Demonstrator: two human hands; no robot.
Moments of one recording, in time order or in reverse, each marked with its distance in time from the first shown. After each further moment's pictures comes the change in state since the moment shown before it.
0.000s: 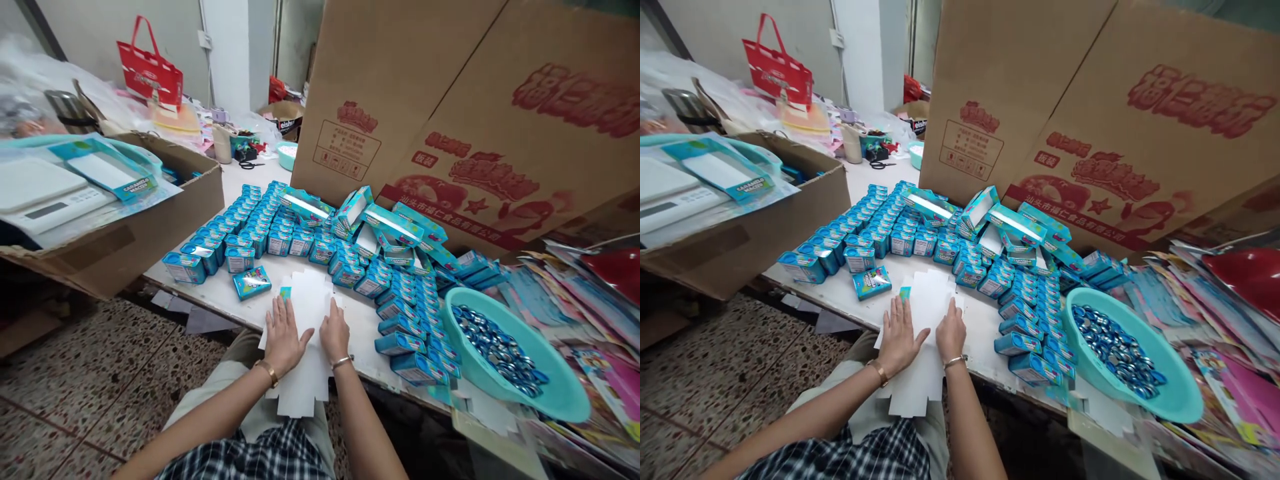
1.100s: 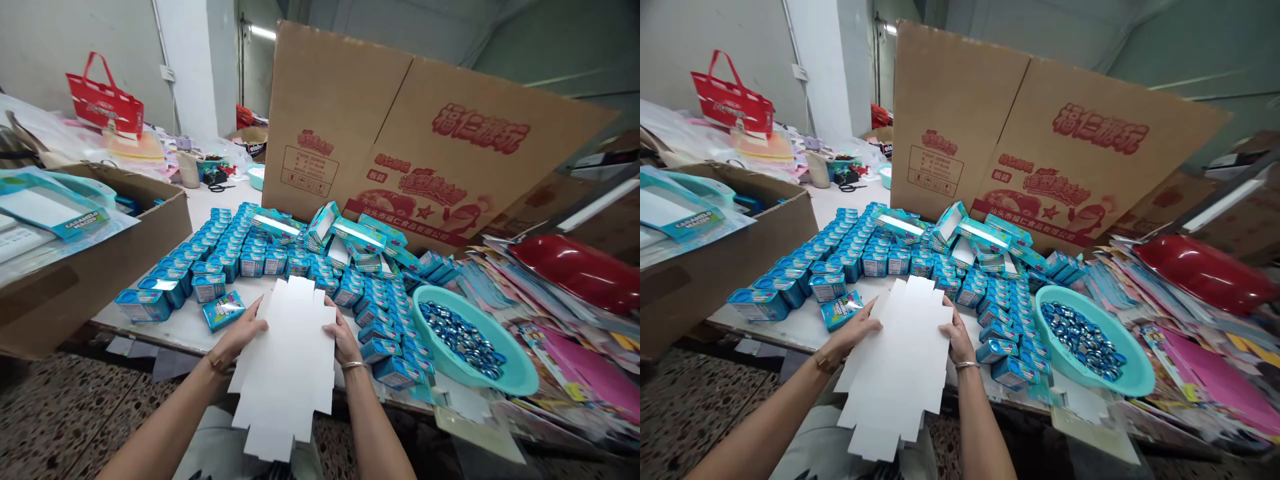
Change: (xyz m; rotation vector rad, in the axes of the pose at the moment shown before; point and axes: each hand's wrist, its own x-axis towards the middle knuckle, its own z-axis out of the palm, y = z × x) left_hand 0.090 -0.012 -0.082 -1.057 -0.520 -0.218; right_hand 0.030 0.035 -0.064 1.397 -0.253 0.100
